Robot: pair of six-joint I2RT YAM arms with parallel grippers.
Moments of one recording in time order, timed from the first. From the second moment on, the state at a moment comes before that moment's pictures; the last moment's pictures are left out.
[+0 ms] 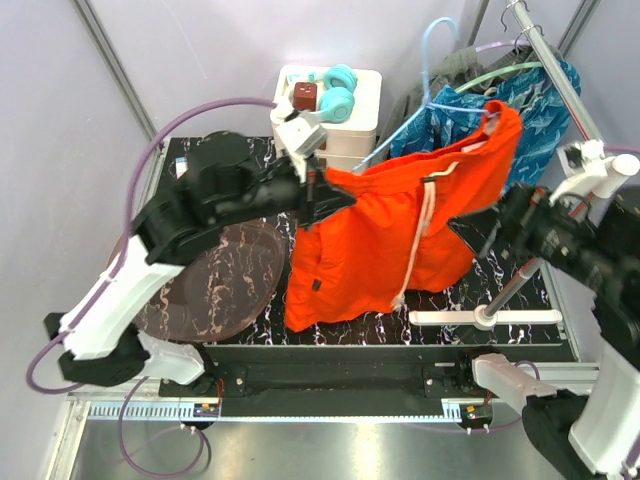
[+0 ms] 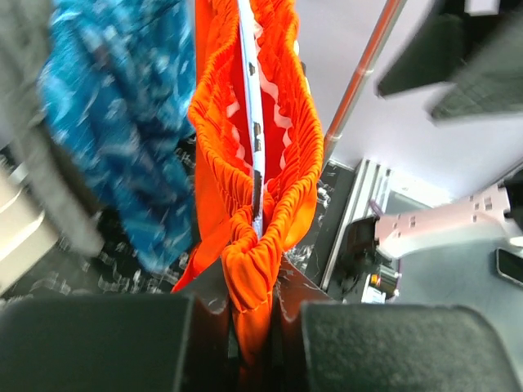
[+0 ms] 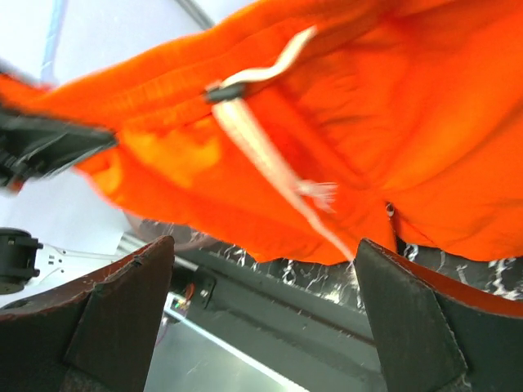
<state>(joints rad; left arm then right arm) -0.95 1.38 1.97 -0.72 0.26 -0.15 0.16 1.01 2.09 -1.37 -0.38 0.44</state>
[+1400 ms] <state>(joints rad) -0.95 1.37 1.83 -0.84 0.42 -0.39 0.30 1.41 2.26 -1.30 -0.26 0.30</state>
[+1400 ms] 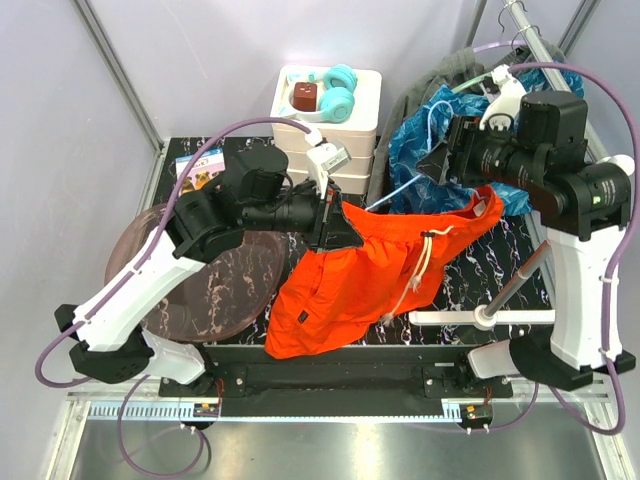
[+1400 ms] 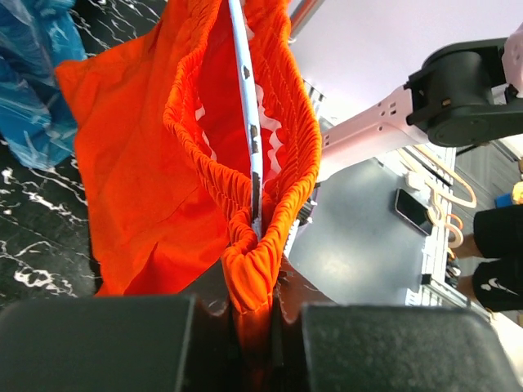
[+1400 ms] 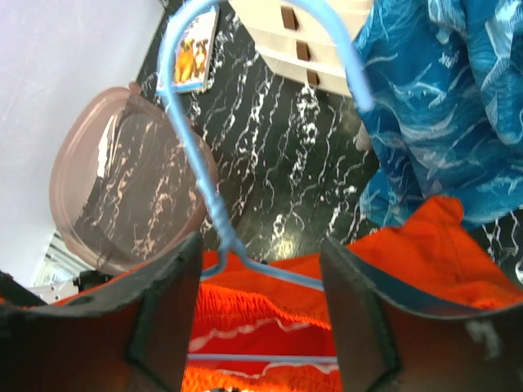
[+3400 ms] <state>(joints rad) -0.89 0.77 1.32 -0.72 0.05 -0.55 0.31 0.98 1.84 -0.89 0.05 0.62</state>
